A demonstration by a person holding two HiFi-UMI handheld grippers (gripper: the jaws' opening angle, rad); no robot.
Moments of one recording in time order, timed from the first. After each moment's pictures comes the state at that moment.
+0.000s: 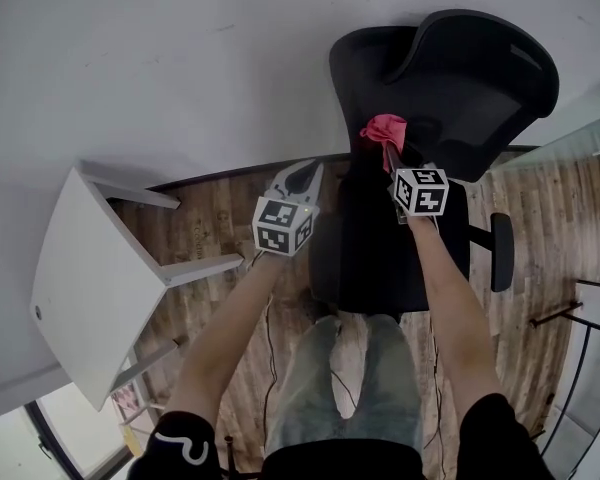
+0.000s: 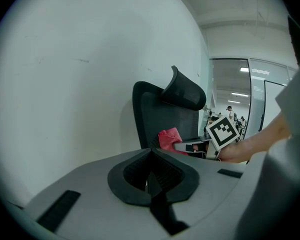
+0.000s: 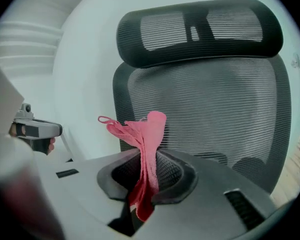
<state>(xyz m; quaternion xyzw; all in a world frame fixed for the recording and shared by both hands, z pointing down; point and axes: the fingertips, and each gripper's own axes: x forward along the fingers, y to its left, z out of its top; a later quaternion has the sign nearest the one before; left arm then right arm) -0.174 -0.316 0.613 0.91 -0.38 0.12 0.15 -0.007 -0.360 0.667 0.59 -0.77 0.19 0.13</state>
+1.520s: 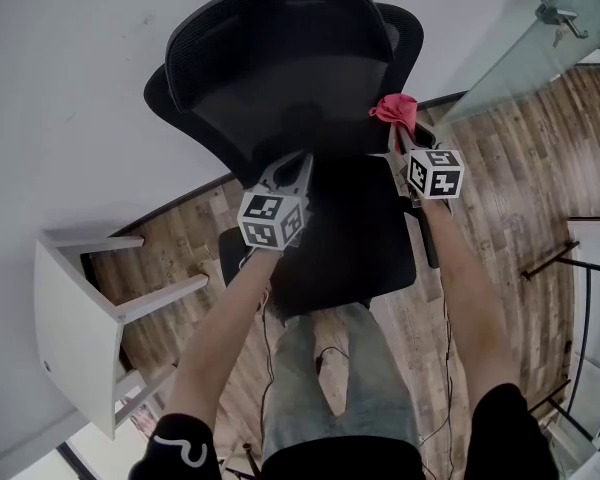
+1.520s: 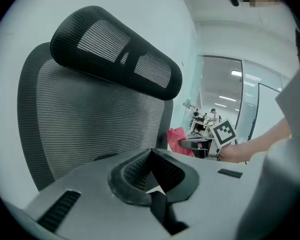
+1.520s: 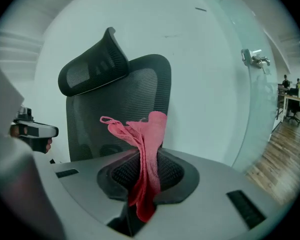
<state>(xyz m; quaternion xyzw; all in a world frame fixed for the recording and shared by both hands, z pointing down) 0.109 -0.282 0.618 0.93 -0.30 0.13 0.19 0.326 -0.284 0.659 0.67 -0.71 0.20 0.12</state>
